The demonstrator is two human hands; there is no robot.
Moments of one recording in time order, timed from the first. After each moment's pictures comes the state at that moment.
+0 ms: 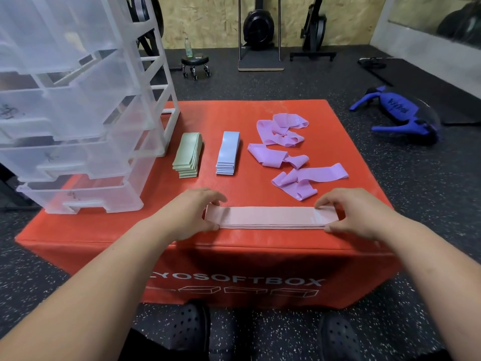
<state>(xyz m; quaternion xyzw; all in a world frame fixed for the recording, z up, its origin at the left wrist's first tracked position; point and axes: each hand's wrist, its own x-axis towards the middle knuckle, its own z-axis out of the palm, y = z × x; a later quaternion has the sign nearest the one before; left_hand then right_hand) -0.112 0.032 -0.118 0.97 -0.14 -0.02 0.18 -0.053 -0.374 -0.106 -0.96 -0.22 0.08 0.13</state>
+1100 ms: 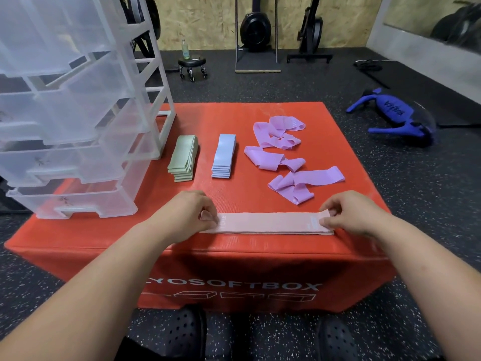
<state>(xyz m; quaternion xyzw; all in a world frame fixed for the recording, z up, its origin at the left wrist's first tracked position) -0.105 0.028 -0.117 0.97 -0.14 0.00 0.18 -0.039 -0.368 -0.115 -0.96 -0.05 0.13 0.23</state>
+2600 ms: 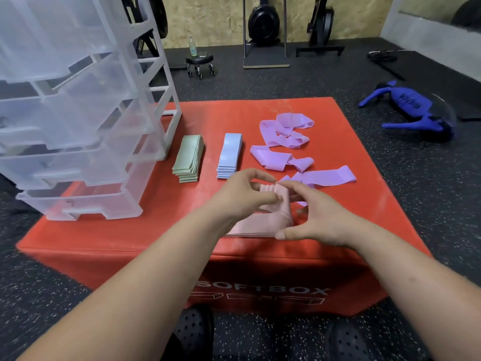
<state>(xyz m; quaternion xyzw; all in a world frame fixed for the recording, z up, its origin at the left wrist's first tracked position) -0.082 -0.086 -0.080 0.76 0.05 -0.09 0.64 -0.065 -0.299 -0.101 -0.85 -0.25 0.16 0.43</state>
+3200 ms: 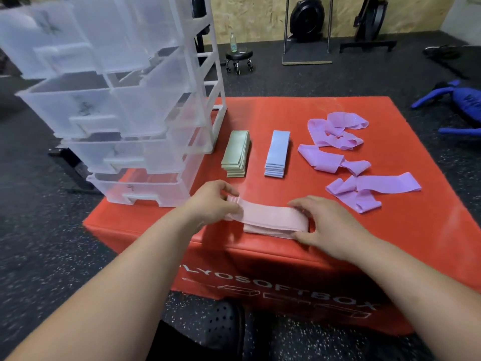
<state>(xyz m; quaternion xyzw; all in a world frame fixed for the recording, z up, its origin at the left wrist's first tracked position) -0.114 0.073 -0.108 0.85 0.18 -0.05 0.50 -0.062 -0.214 -0.134 -0.91 -0.34 0.03 0.23</state>
